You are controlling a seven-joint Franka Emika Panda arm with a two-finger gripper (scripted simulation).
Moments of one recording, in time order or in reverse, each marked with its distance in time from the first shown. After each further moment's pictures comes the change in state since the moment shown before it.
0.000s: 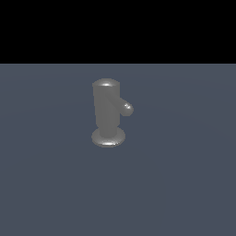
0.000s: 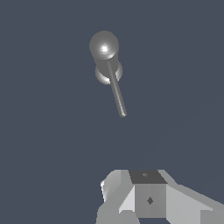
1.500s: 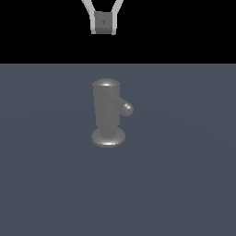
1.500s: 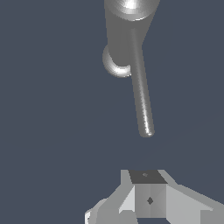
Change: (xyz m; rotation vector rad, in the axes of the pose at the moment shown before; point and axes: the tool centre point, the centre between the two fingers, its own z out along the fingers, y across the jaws) arm 0.020 -0.022 0.167 -0.024 -0.013 -0.162
